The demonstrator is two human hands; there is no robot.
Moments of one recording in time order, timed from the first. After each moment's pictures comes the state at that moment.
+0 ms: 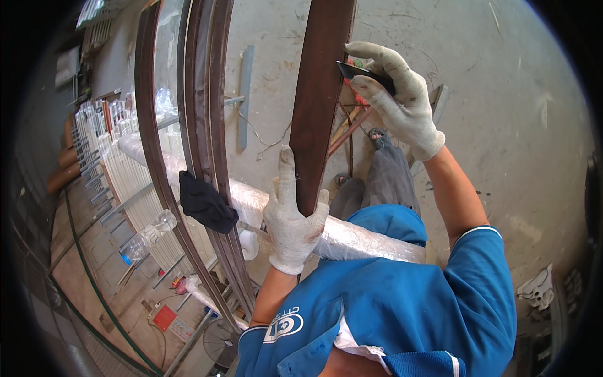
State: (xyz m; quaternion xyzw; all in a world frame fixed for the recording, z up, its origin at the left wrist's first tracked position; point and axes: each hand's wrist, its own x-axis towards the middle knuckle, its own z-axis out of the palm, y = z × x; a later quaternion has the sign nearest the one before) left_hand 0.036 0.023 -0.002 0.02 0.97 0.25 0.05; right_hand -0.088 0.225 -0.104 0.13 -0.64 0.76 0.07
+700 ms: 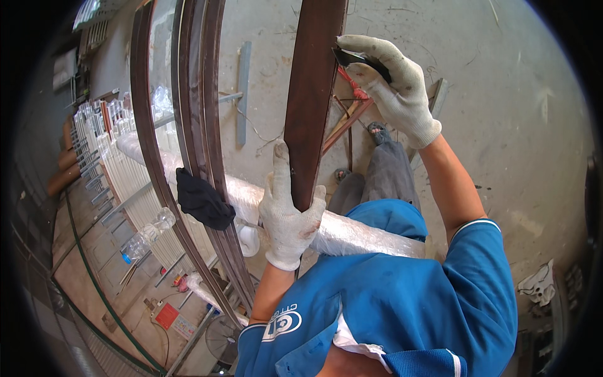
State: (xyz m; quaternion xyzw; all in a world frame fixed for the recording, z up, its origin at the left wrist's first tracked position) left_hand 0.036 0.020 -0.004 0.03 0.96 0.26 0.05; right_hand -0.095 0.221 -0.115 0.14 -0.63 0.75 0.13
